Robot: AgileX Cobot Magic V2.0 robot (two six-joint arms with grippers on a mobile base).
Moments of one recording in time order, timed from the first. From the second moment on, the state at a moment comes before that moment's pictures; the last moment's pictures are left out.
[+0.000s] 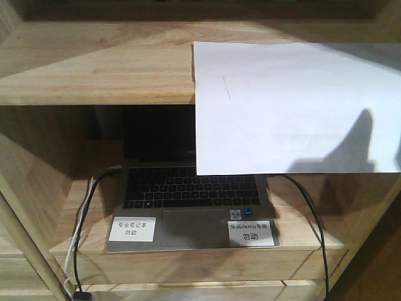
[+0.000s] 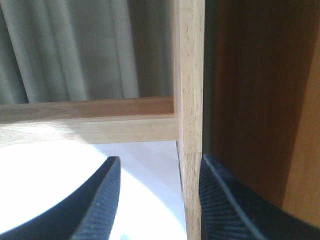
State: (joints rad) left arm -0.50 0.20 -0.75 -0.21 0.75 0.15; right arm 0.03 0.63 -1.11 -0.05 0.66 0.10
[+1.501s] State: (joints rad) left arm -0.50 0.20 -0.75 -0.21 0.75 0.15; right arm 0.03 0.63 -1.11 -0.06 0.64 0.18
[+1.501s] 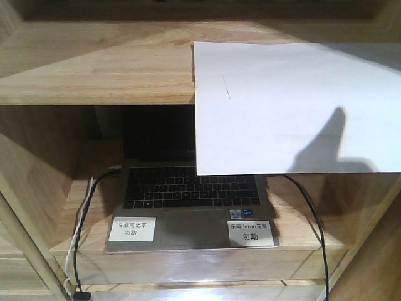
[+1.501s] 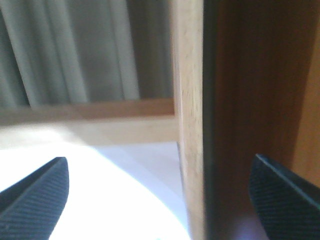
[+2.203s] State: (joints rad) left arm -0.50 0.20 -0.75 -0.21 0.76 0.15; right arm 0.03 0.63 -1.11 -0.45 0.19 1.70
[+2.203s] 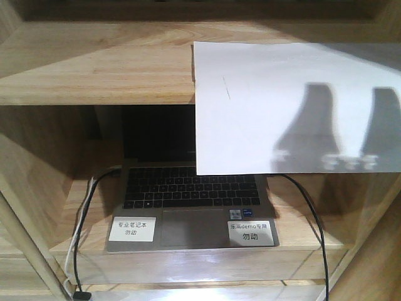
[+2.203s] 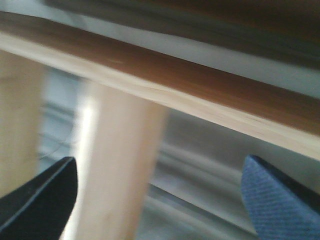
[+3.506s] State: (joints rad) left arm -0.50 0.20 -0.75 -0.21 0.76 0.15; right arm 0.47 0.13 -0.12 -0.17 -0.05 1.65
